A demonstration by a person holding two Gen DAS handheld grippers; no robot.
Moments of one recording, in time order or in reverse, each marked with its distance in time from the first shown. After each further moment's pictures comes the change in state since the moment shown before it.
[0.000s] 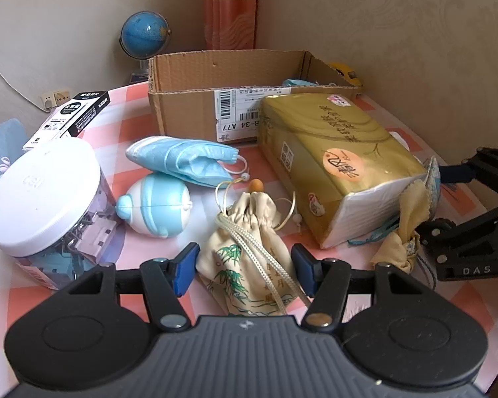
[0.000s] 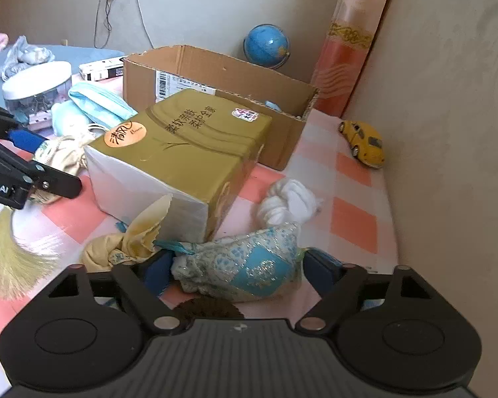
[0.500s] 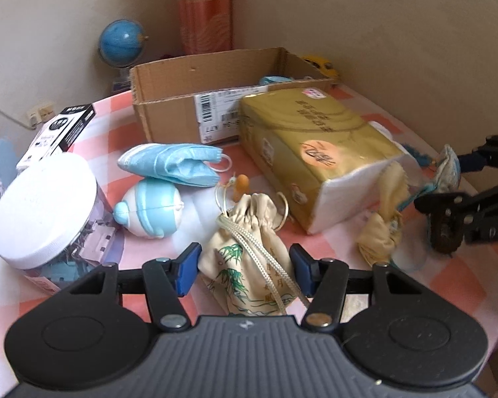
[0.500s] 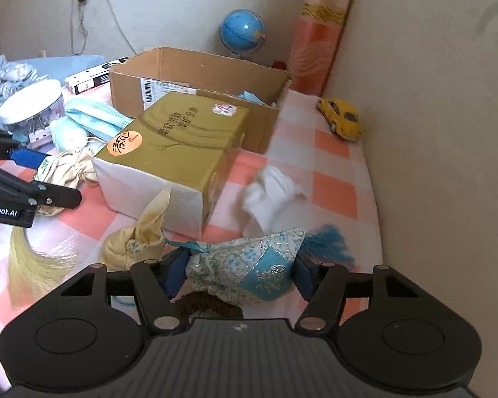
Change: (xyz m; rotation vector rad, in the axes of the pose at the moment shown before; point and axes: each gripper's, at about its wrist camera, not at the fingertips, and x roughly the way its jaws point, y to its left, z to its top) left arm -0.018 -0.005 -0.001 0.111 0.017 -0.041; right arm -0.042 -0.006 -0.002 0.145 0.080 -0.046
